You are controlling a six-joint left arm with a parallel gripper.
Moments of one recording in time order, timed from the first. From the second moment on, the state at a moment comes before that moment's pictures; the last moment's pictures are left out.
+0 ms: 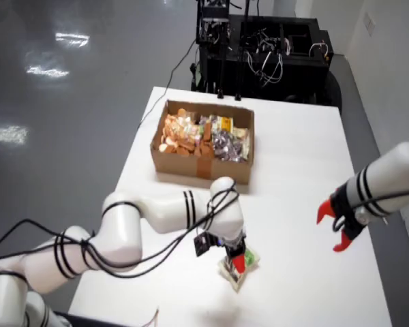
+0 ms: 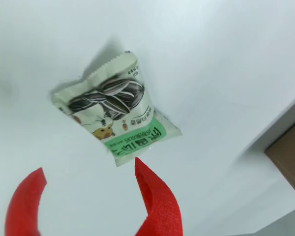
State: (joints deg) arm -66.4 69.4 26.5 11.3 69.6 -90.2
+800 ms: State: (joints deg) arm -64.2 85.2 7.1 12.7 70.6 -90.0
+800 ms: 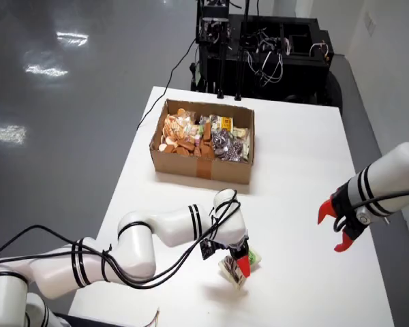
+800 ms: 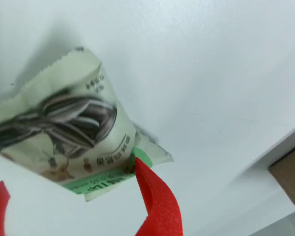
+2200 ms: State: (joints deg) arm -65.4 86.9 2.1 14.9 71.8 -90.0
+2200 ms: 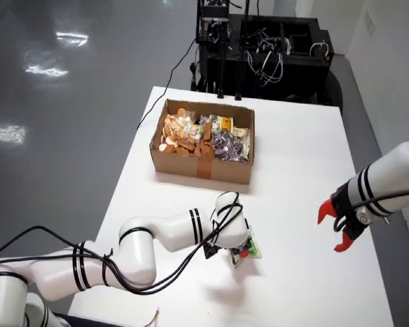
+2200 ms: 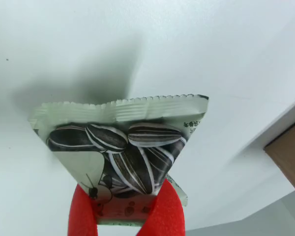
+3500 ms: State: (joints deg) arm -52.2 85.3 -18.9 21.0 74.2 -55.7
